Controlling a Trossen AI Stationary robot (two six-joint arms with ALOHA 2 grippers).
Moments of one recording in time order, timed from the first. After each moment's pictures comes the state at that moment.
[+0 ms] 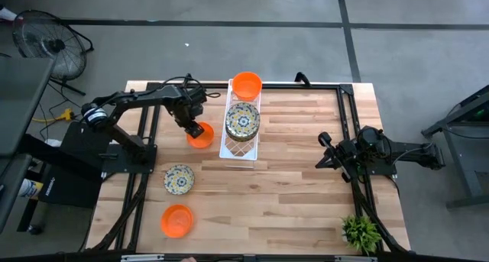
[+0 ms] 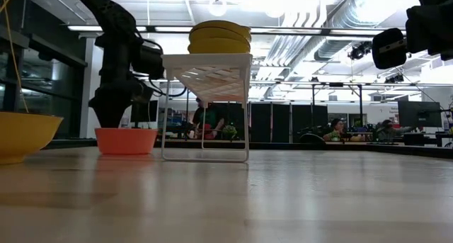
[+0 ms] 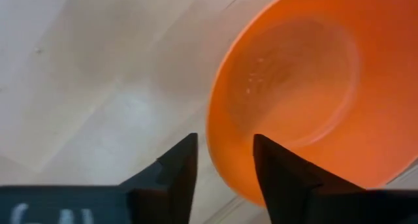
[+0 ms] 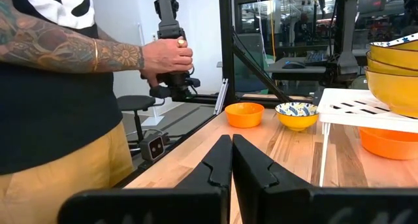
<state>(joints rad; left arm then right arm) 0.64 1.51 0.90 -0.93 0.12 -0.14 -0.09 0.01 0.01 0.09 -0.57 0.12</state>
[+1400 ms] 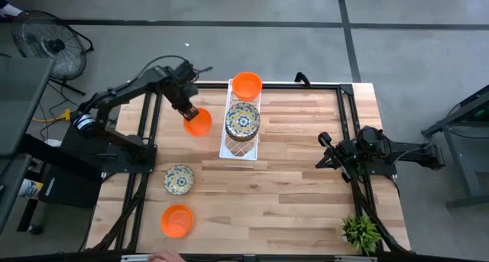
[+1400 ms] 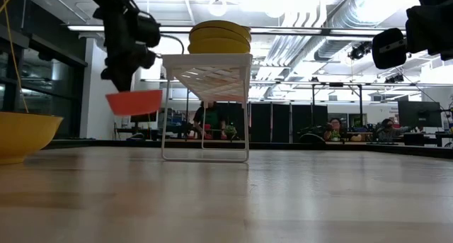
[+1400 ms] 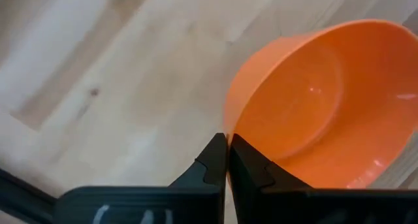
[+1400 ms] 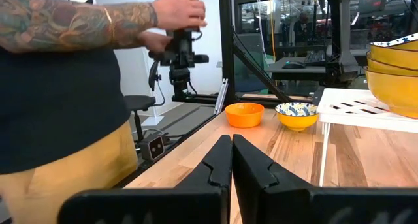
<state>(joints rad) 0.79 1.38 1.12 -1.10 0.17 0.05 -0.09 0.01 0.01 0.09 -0.57 0.12</state>
